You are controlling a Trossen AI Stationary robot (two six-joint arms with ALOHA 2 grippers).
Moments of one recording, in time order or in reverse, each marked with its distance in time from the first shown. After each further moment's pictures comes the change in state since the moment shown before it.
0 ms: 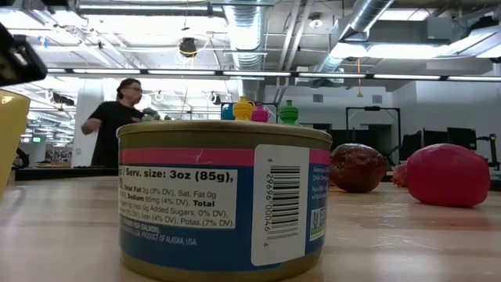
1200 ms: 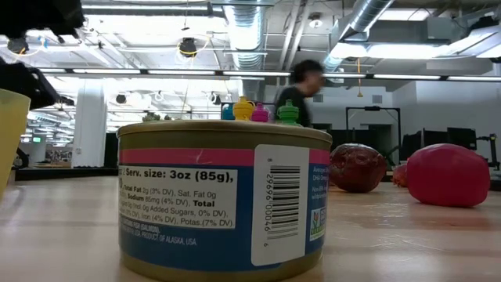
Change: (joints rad) left arm 0.081 -0.055 -0.130 0.106 0.075 0.096; right arm -0.003 0.000 0.000 0.000 0.001 0.007
